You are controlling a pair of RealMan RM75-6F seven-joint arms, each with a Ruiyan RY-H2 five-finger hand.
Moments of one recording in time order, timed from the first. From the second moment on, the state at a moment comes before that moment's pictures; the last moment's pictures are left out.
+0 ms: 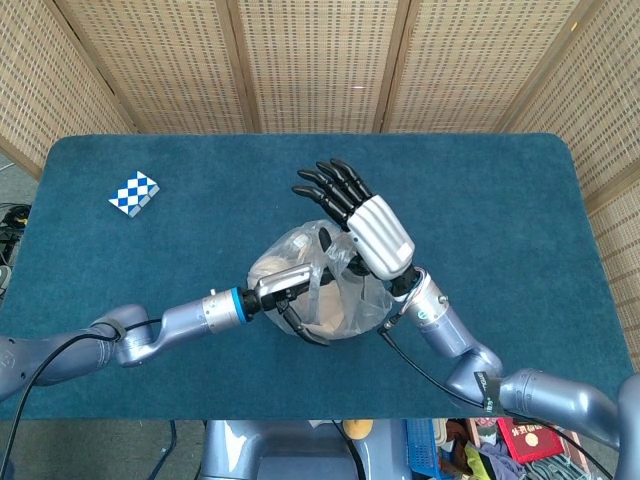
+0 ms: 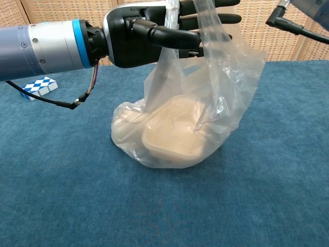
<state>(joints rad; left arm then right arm) -1.20 -1.48 0.06 -1.27 1.75 1.15 -1.66 0.88 -1.47 0.36 -1.51 -1.53 1.28 0.24</state>
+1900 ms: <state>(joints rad) -1.21 -1.50 0.01 -1.32 1.72 1.09 -1.59 0.98 -1.43 0.36 -1.60 -1.46 1.13 0.08</state>
